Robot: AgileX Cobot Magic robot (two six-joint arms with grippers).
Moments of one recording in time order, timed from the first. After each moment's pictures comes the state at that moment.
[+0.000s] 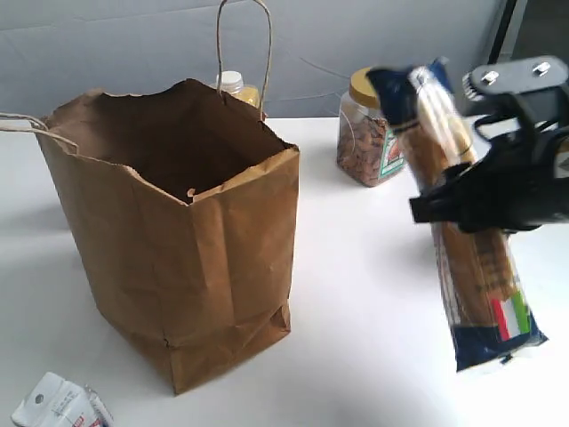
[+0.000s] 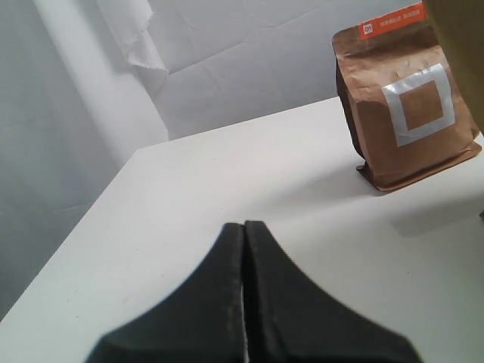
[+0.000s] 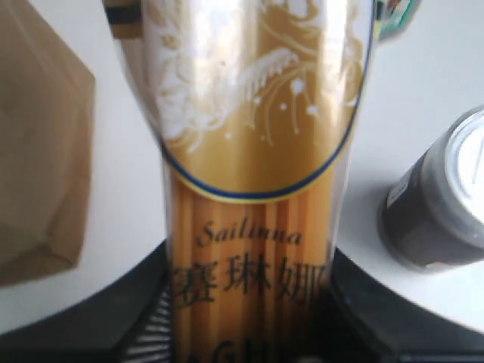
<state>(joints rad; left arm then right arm) 0.14 0.00 0.00 0.18 0.29 0.16 0.70 1.23 -0.79 -0.01 0.45 0.10</state>
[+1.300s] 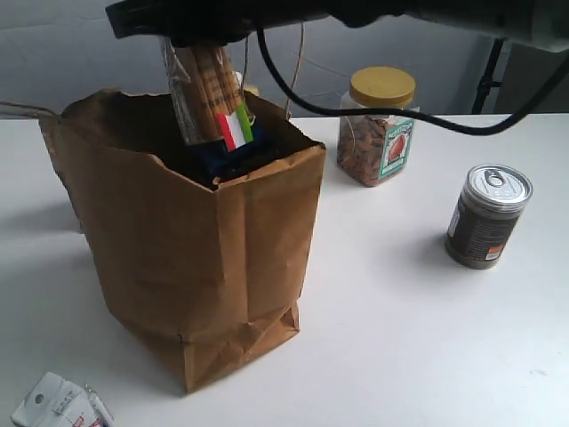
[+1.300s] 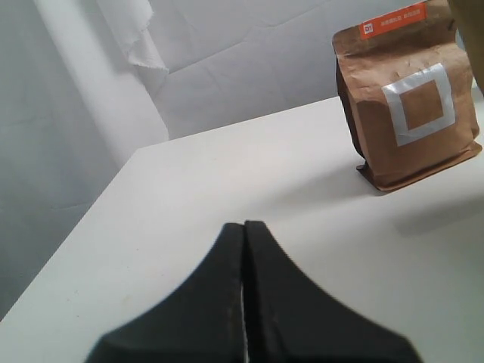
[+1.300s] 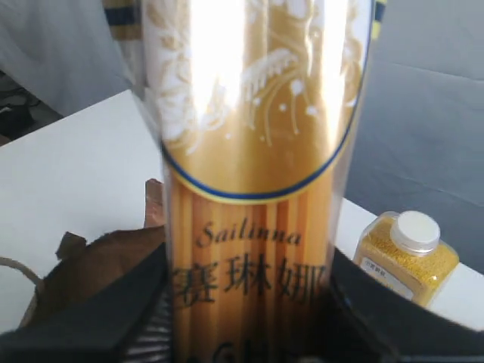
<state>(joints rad) 0.14 0.00 0.00 0.18 0.29 0.16 1.03 1.80 -1.65 -0.04 0.33 0.08</state>
